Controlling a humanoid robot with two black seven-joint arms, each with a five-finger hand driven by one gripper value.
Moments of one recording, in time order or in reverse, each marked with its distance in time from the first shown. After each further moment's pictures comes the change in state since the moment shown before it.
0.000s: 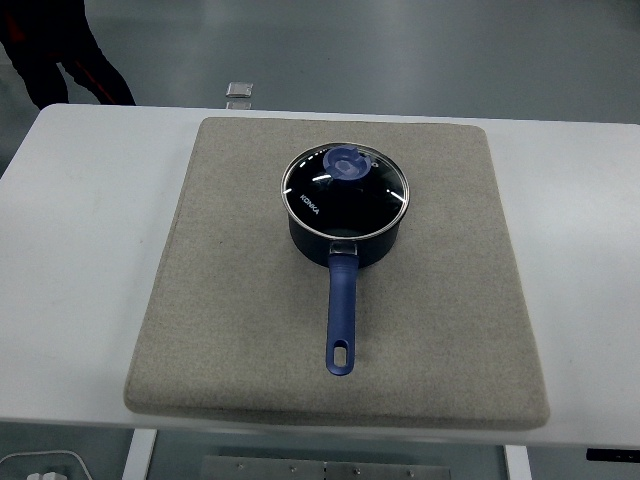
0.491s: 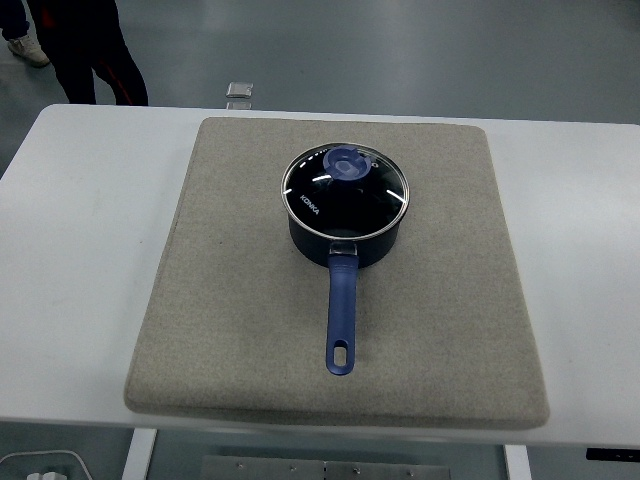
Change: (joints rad) left arm -0.001 0.000 0.000 0.000 0.000 0.000 0.000; right arm 0.114 -0.010 -0.002 0.028 -0.336 0.000 0.082
